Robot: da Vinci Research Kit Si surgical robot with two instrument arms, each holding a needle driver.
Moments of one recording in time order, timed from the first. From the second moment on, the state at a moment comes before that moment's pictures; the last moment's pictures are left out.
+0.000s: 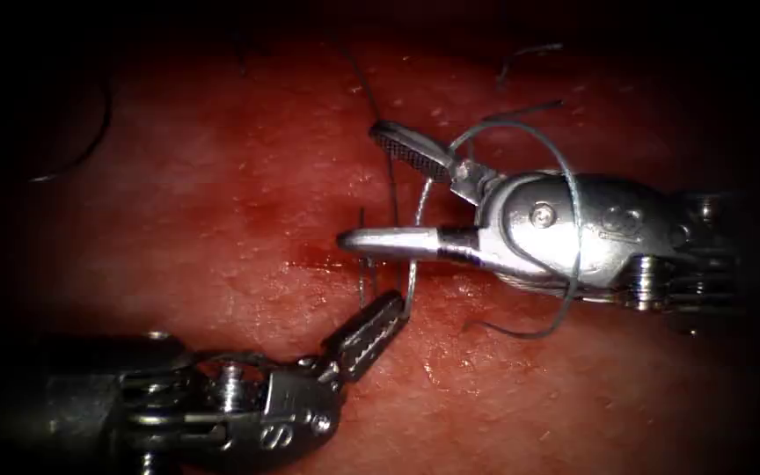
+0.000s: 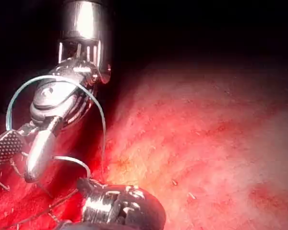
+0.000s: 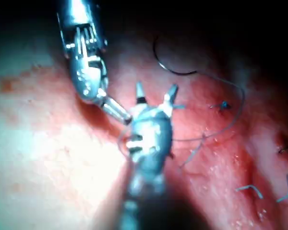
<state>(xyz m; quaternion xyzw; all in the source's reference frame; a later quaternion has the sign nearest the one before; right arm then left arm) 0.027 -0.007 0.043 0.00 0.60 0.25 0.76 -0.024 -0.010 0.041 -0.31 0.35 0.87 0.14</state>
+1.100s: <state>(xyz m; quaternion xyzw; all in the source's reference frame) 0.025 -0.013 0.047 0.16 0.55 0.14 0.80 -0.024 -0.001 0.038 -0.36 0.26 0.90 -0.03</state>
